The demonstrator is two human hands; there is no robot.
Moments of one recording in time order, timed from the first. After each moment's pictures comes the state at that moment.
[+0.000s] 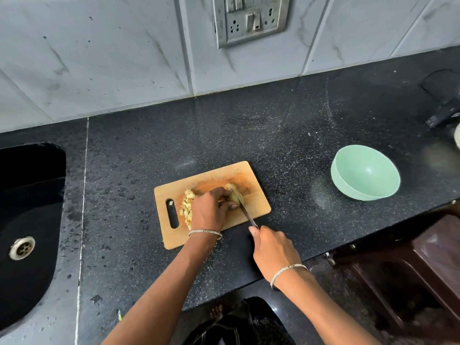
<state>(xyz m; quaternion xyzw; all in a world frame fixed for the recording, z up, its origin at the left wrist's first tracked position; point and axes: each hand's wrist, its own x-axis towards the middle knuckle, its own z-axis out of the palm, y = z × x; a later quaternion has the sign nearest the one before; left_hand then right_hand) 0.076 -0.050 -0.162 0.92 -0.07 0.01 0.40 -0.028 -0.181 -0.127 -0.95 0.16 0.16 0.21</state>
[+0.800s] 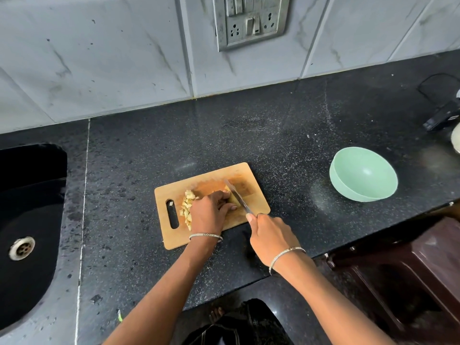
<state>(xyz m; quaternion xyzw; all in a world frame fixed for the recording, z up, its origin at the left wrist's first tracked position) 0.071 -0.052 -0.162 0.92 -0.04 0.01 0.40 -0.006 -0.183 -0.110 -0.96 0.14 0.15 0.20</state>
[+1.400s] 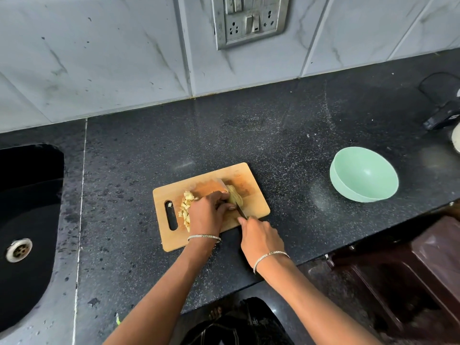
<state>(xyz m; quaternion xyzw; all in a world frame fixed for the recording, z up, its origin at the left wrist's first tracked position) 0.073 -0.051 -0.166 0.91 -0.05 0.04 0.40 0.000 -0.164 -0.139 -0.96 0.16 0.14 0.19</state>
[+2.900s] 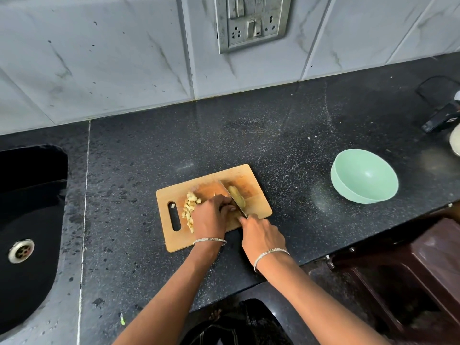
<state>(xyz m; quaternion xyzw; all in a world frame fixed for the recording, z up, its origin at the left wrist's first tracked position) 0.065 -0.053 -0.165 0.92 -0.02 0.05 0.39 0.005 -0.161 -0.134 -0.97 0.14 0.13 0.16</state>
